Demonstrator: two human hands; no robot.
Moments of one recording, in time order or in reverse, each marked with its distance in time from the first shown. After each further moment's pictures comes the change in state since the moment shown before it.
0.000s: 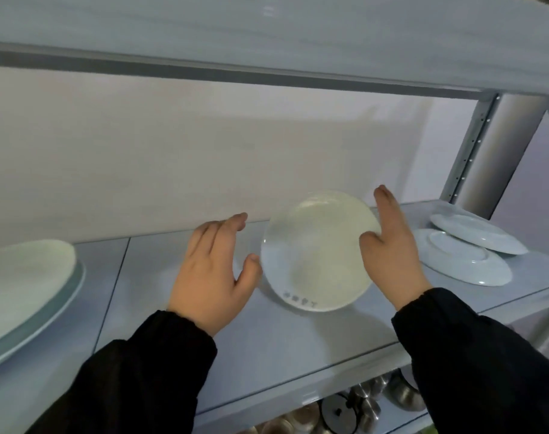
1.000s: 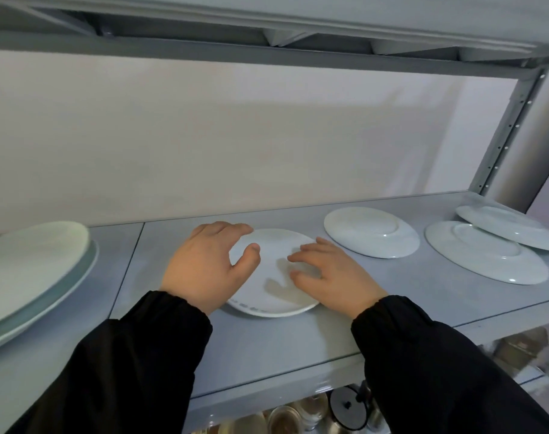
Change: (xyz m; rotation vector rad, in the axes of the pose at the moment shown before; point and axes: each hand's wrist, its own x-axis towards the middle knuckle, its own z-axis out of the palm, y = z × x) left_hand -0.001 -0.020 0.004 0.132 -0.200 -0.184; right_hand -0.024 0.021 0.069 -0.311 -0.628 -0.136
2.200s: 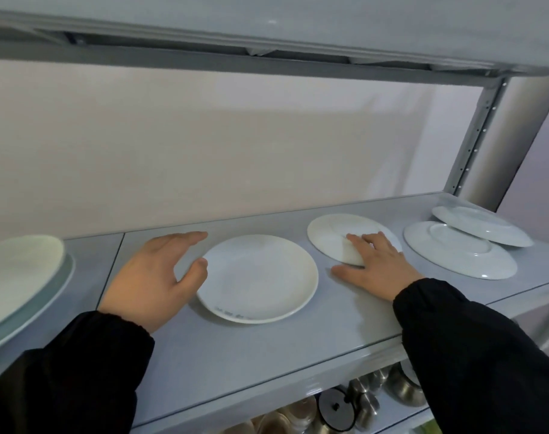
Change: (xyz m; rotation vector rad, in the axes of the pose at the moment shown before) left_hand -0.012 -0.039 -0.026 -0.064 -0.056 -0.046; right_hand -0.010 0.086 -0.054 -0.295 0.039 0.338
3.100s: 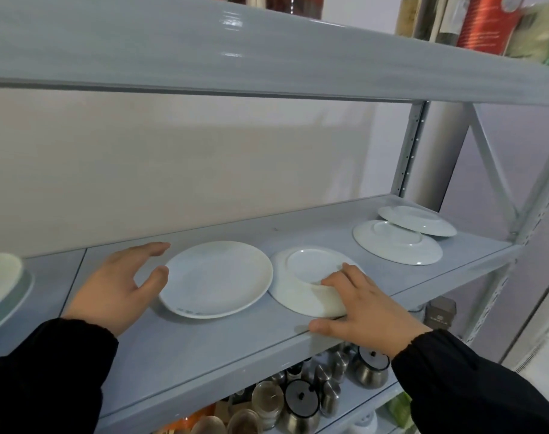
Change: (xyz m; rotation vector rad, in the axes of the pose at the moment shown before) left_hand -0.009 0.011 -0.004 -0.164 -0.068 -0.045; right_hand -0.119 0.014 -0.016 0.039 0.003 -0.201
